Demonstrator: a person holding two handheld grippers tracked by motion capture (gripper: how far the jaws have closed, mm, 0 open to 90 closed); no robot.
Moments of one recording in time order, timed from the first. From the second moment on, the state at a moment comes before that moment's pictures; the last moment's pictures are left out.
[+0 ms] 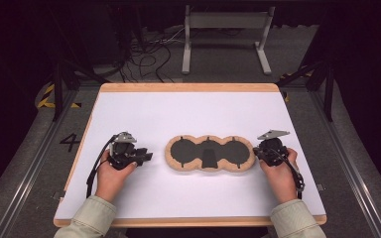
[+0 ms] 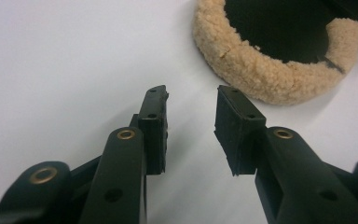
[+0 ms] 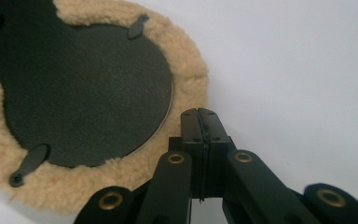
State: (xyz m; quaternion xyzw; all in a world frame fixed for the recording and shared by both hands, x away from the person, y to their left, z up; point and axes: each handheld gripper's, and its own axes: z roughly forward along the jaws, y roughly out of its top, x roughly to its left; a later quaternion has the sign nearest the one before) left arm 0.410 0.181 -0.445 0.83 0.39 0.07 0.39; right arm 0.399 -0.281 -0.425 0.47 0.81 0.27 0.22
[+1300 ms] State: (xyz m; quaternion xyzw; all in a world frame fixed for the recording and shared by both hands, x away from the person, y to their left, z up) left arm 0.412 0.193 -0.425 0.82 0.40 0.07 0.40; right arm 0.375 -0.223 -0.391 0.32 0.86 0.38 0.14
